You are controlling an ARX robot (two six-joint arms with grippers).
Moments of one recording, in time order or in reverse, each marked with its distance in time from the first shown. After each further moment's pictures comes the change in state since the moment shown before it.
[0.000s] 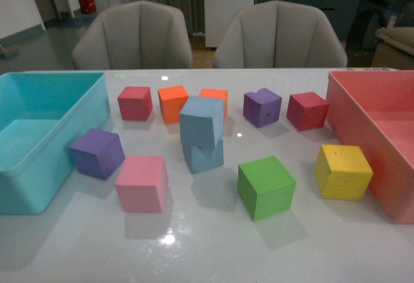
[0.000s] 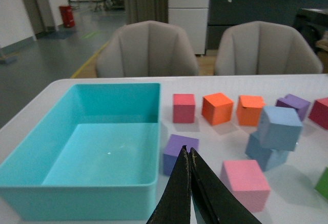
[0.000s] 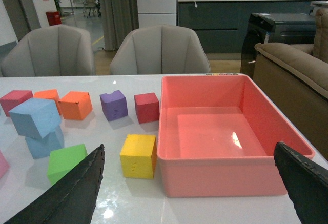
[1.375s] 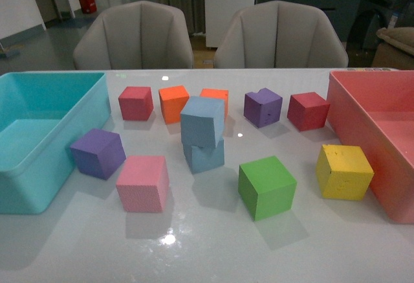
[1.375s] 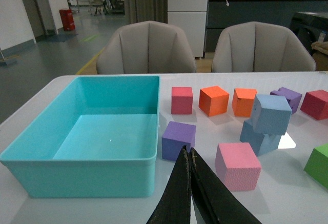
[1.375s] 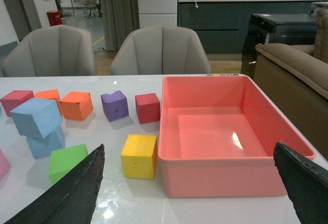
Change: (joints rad) left arm 0.007 -0.526 -0.076 -0.447 0.008 0.000; right arm 0.000 0.000 0.000 0.000 0.000 0.000
